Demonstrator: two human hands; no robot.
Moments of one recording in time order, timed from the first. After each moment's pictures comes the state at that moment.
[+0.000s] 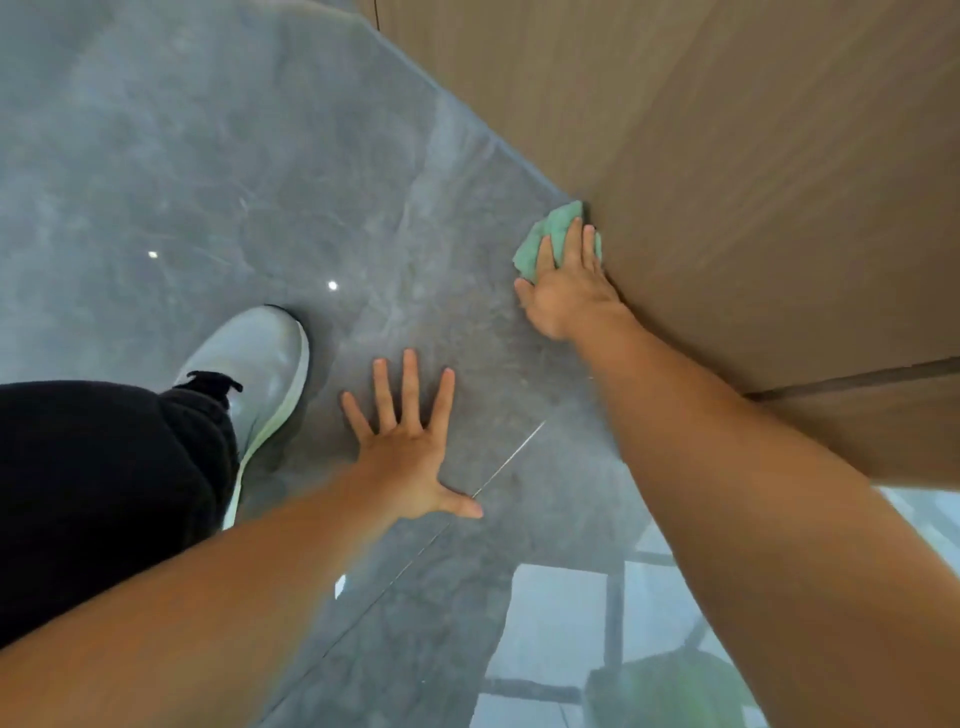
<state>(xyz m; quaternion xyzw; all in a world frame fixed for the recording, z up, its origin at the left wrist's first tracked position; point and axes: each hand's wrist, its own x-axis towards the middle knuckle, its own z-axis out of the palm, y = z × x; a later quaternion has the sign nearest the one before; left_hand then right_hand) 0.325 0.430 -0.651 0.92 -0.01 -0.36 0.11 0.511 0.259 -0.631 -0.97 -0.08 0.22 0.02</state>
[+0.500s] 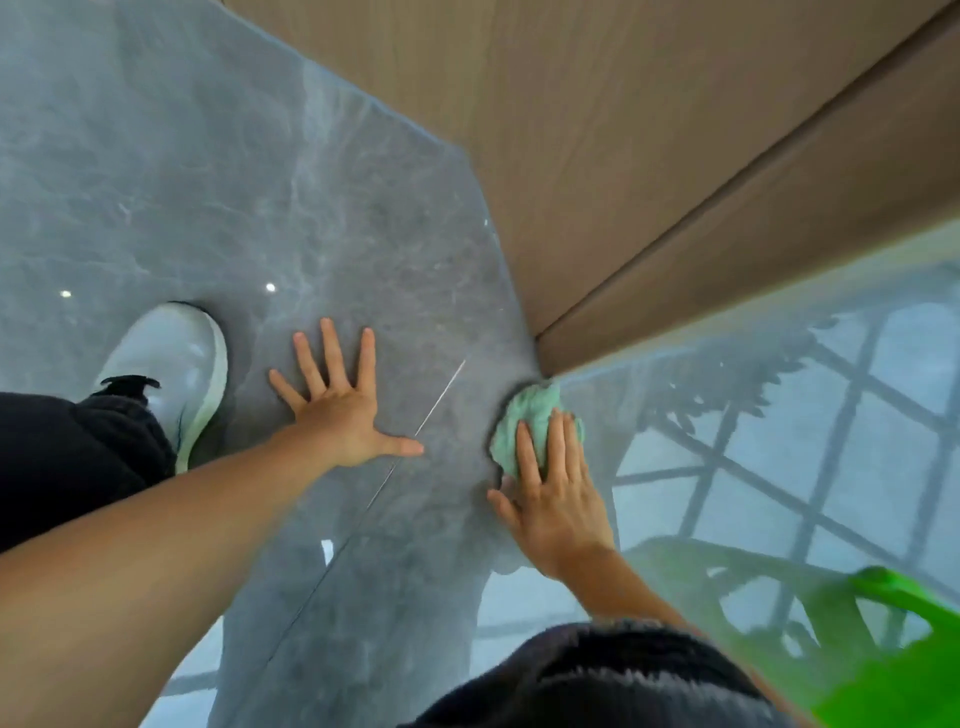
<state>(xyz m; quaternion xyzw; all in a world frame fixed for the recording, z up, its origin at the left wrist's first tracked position) 0.326 0.421 -0.629 0.91 0.00 -0.42 0.08 0.195 0.180 -0.622 -0.98 -0.02 0.21 0.08</state>
